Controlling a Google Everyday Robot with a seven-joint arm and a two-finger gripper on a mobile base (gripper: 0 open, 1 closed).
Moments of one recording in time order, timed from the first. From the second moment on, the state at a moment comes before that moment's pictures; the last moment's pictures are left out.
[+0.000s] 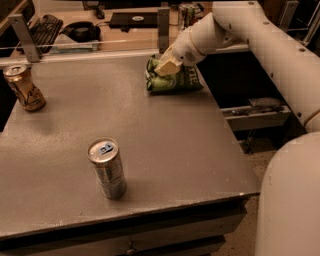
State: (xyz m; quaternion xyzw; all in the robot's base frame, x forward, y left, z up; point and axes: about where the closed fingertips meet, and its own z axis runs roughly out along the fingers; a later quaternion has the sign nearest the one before) arm 0.727 -0.011 0.891 -0.61 0.68 0.15 0.38
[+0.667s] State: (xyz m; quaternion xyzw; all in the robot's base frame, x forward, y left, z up) arm 0.724 0.008 0.973 -0.64 0.62 0.16 0.43
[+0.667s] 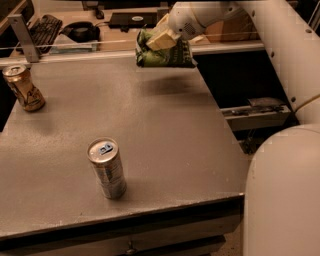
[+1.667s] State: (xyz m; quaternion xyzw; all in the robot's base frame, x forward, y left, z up) arm 0.704 0.011 0.965 -0.67 0.60 0.17 0.41
